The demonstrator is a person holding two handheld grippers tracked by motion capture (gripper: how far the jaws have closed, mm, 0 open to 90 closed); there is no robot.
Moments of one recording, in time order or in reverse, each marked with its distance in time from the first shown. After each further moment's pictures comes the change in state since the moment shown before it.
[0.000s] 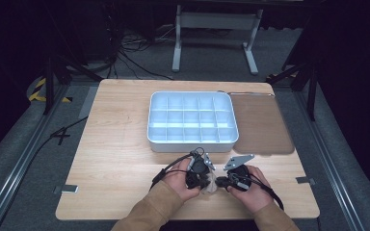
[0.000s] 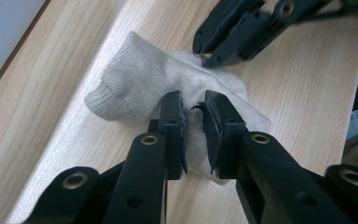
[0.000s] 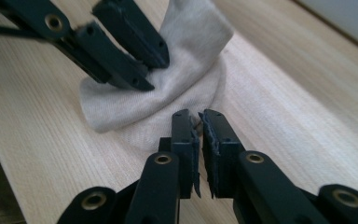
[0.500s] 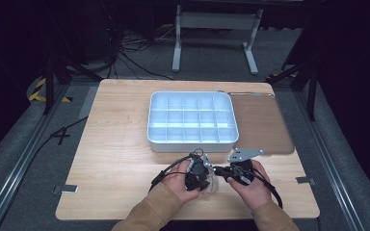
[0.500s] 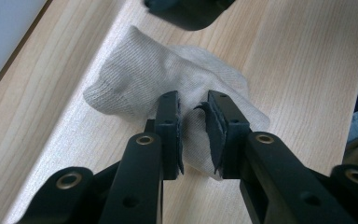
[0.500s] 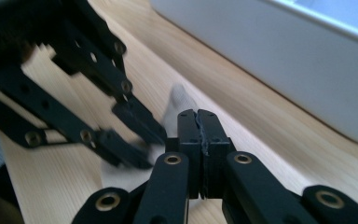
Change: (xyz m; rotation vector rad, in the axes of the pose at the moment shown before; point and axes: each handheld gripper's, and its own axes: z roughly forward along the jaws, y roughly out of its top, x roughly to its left) left arm -0.004 -0.004 -0.001 -0.009 0.031 0.004; right arm 0.000 0.017 -0.014 -0.225 0.004 0.031
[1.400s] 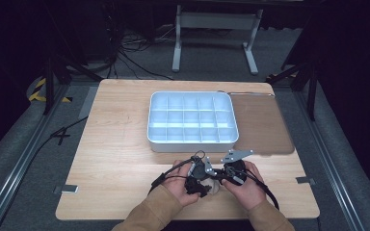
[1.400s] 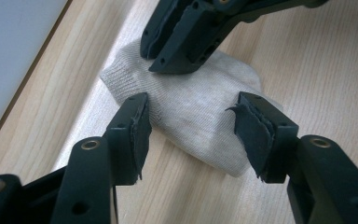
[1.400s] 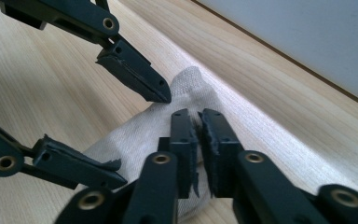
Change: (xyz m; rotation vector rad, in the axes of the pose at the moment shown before) left arm -0.007 -0.002 0.002 -0.010 0.061 0.064; right arm -0.001 -0.008 0.022 0.106 -0.018 0.033
